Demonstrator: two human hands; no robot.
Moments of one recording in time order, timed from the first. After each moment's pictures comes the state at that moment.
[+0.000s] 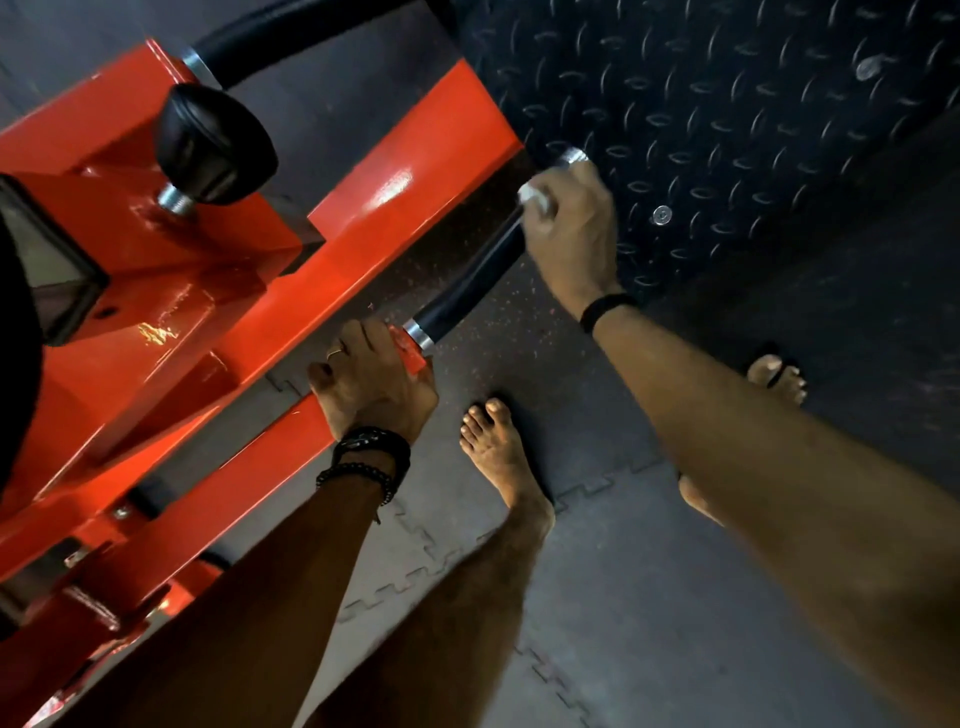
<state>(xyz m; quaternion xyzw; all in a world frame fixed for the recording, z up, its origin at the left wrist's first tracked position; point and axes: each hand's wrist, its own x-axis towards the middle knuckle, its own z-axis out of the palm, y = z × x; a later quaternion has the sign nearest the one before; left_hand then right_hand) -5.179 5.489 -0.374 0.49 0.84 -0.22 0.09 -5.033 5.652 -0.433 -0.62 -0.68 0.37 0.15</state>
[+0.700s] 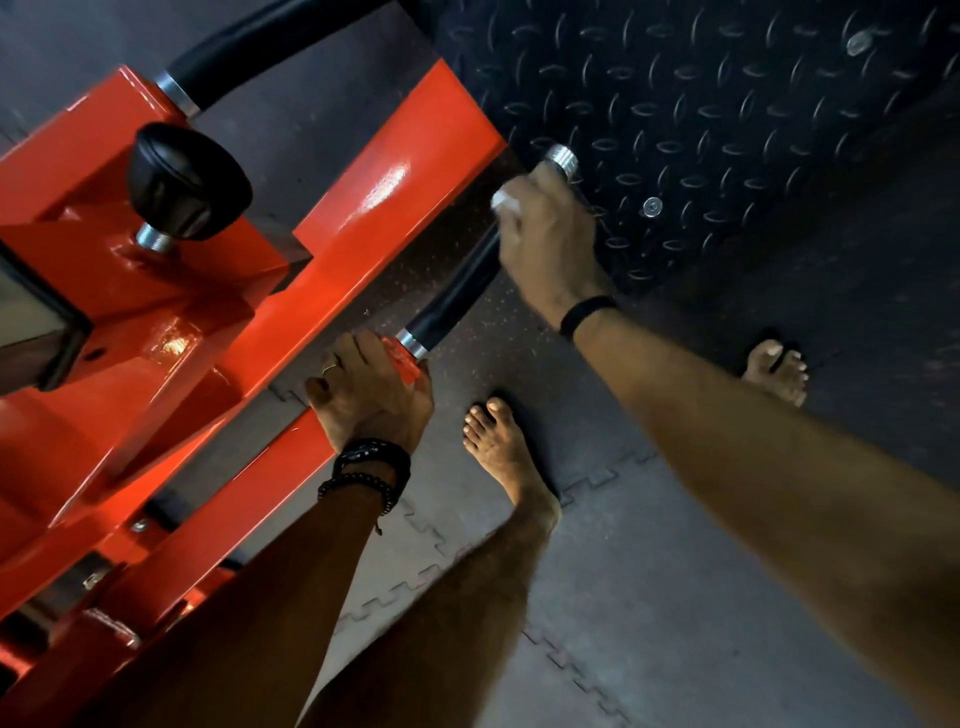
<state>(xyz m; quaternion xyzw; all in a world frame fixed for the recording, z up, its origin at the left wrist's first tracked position) -5.184 5.486 -0.381 0.49 0.84 -0.22 0.10 -5.042 5.646 -0.434 -0.61 -0.72 0.33 0.11</state>
